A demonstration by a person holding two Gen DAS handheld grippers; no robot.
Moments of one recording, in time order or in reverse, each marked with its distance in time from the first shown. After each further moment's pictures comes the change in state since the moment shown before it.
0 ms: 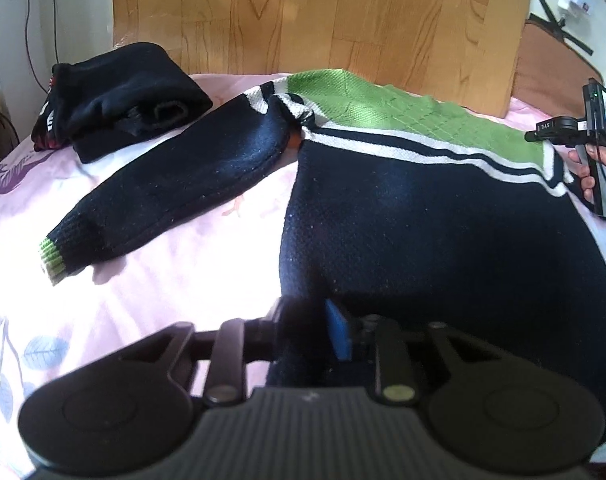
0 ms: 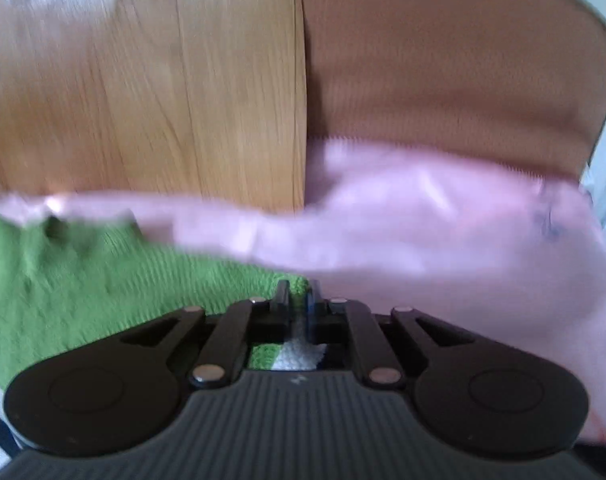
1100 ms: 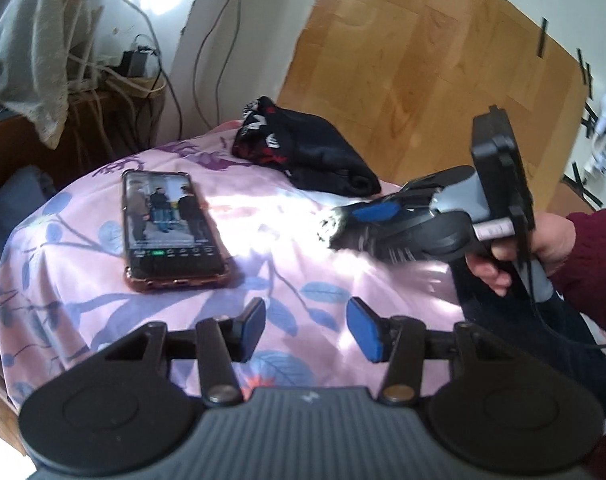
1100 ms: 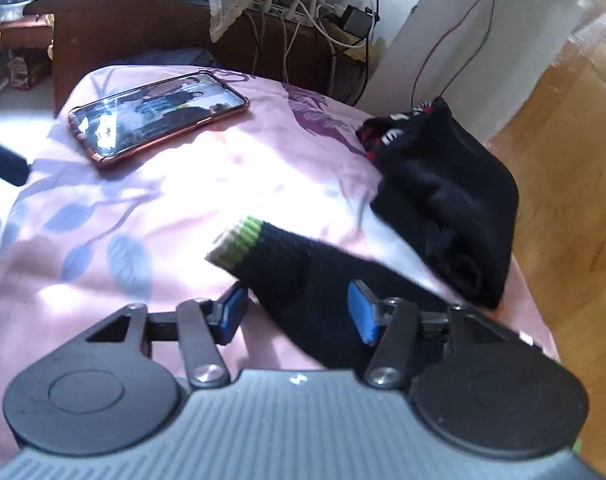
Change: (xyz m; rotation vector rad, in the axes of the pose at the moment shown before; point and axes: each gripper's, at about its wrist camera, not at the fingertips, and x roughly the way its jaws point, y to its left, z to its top) left arm -0.114 0.186 -0.116 -0.291 -0.358 -0.013; right arm -0.188 0.482 -0.135 -1.098 -0.103 0.721
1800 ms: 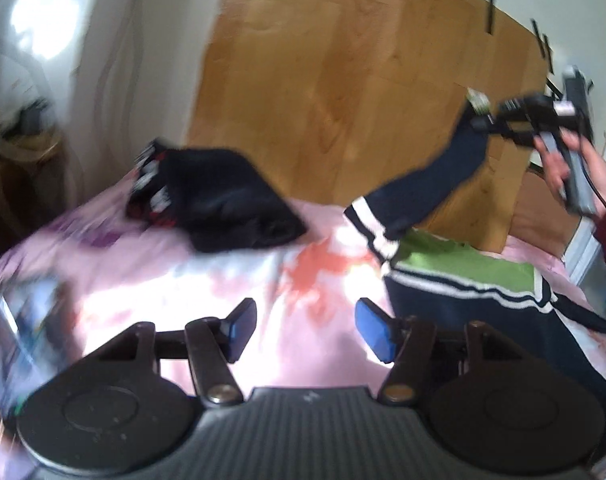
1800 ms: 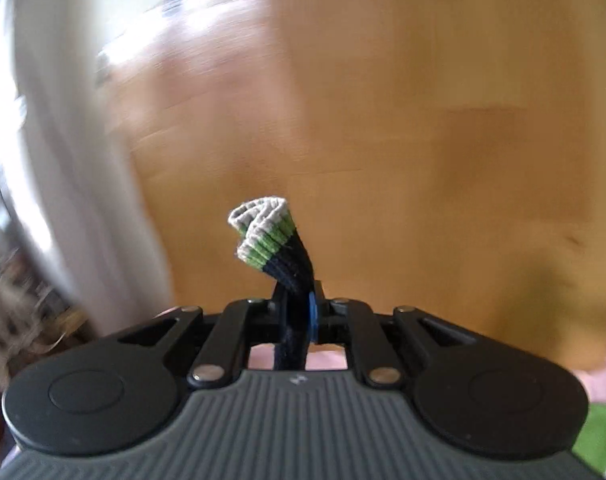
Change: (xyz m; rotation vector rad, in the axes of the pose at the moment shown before) left arm 0.083 -0.087 0.070 0.182 -0.019 -0.111; right arm -0.191 -0.314 -0.104 1.058 -0.364 -0.460
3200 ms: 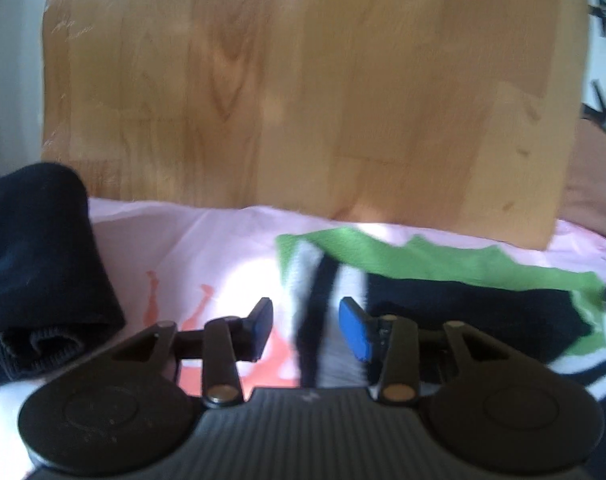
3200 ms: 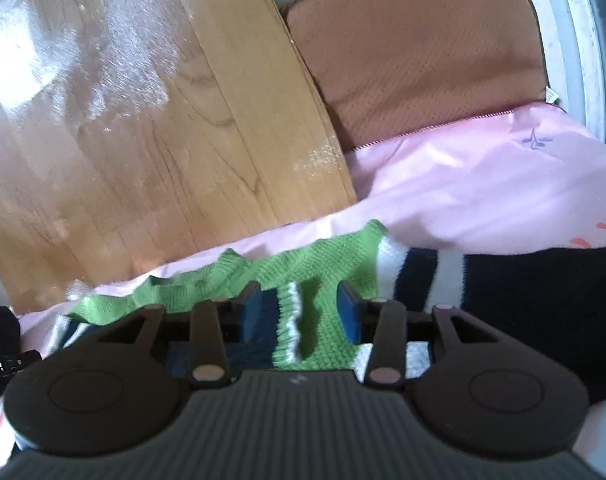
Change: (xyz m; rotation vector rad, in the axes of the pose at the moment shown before) left arm 0.247 -0.121 0.056 0.099 0.132 0.039; right arm -0.054 -0.194 -0.162 0.254 -0.006 -0.283
